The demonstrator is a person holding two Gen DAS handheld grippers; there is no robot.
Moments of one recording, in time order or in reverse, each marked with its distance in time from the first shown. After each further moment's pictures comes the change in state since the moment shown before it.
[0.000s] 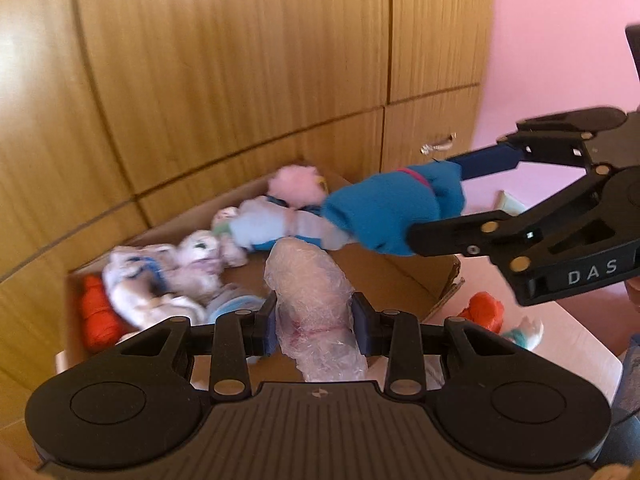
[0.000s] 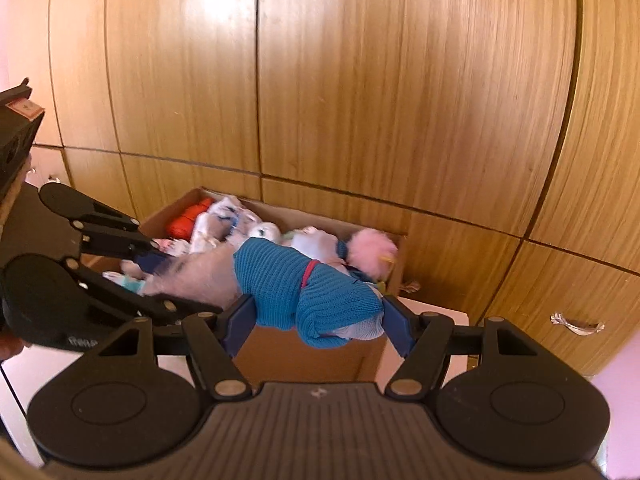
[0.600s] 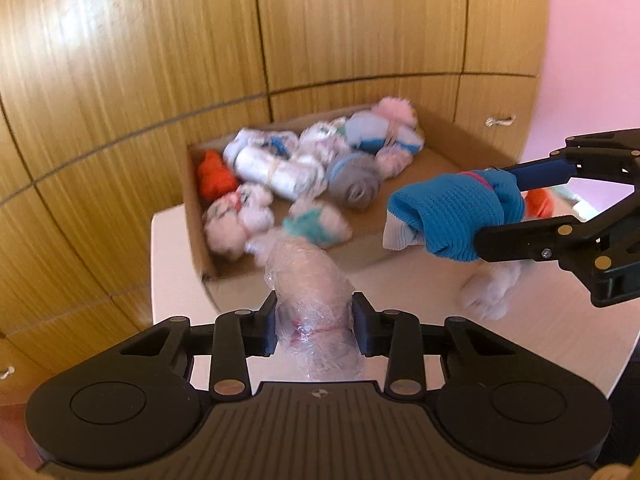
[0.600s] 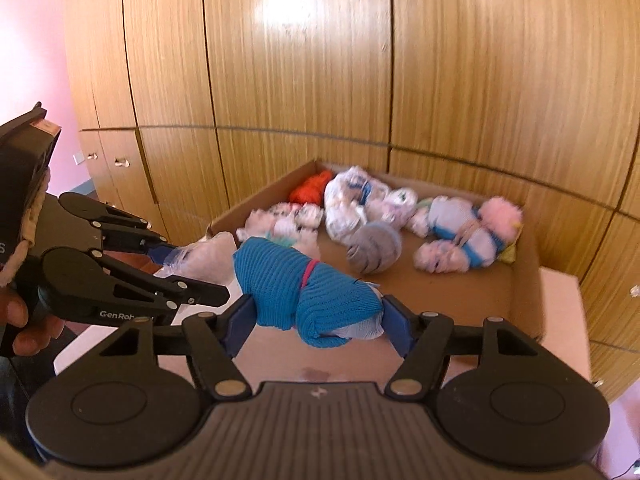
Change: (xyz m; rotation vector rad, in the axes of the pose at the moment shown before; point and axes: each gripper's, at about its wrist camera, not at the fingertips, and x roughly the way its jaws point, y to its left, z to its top) left arm -0.078 0.044 -0.121 -0.144 -0.005 0.155; right arm -0.025 0.102 -0.045 -0.024 -0.032 0.151
